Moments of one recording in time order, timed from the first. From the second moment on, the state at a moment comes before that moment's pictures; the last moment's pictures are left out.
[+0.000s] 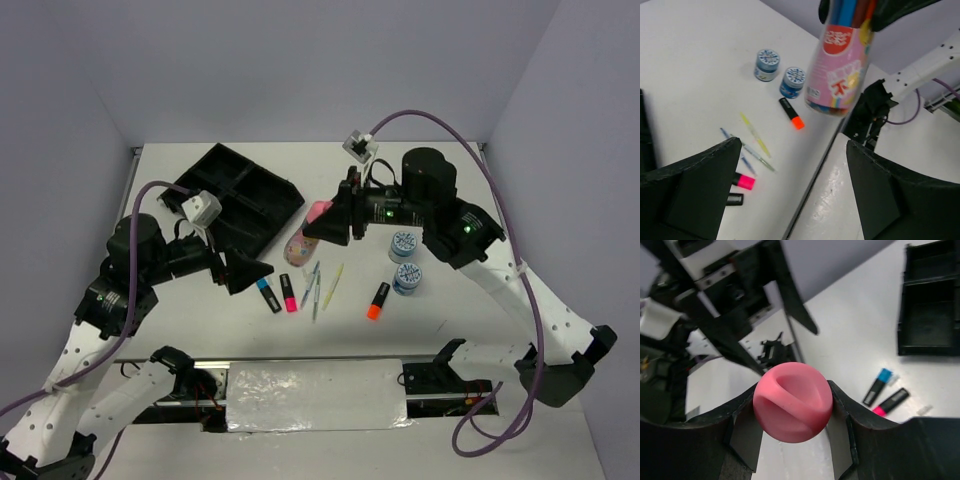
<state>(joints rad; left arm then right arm) -0.41 0.73 1.03 -0.48 0.63 -0.21 0.70 1.21 1.46 -0.45 -0.57 0.39</state>
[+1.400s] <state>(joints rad) -0.71 0.90 1.03 -0.33 0.56 -0.33 0.80 1.25 1.33 -0.35 -0.71 0.47</state>
